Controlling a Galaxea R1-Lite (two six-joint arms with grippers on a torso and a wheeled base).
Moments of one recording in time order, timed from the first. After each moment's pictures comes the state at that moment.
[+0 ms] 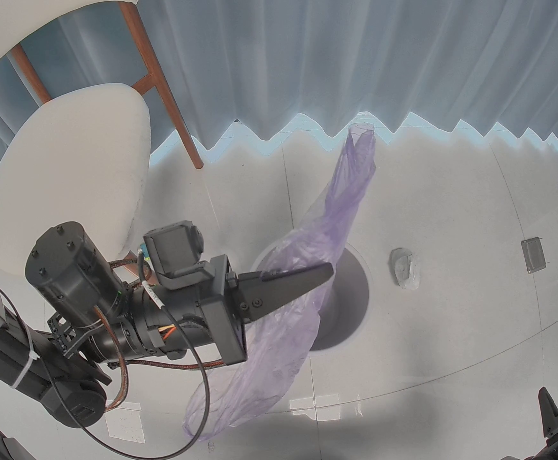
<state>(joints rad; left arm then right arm) -0.68 1.77 -0.52 -1.50 -0.65 -0.56 0.00 0.02 -0.02 0.00 0.01 0.00</state>
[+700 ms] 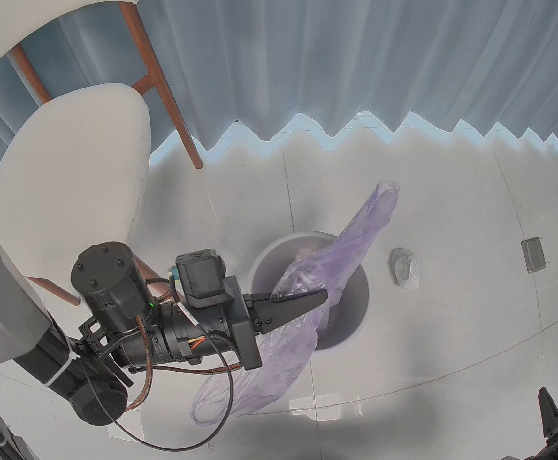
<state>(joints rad) -0.65 1.90 -0.52 -1.50 -0.65 -0.45 0.00 0.02 -0.02 0.00 0.01 0.00</state>
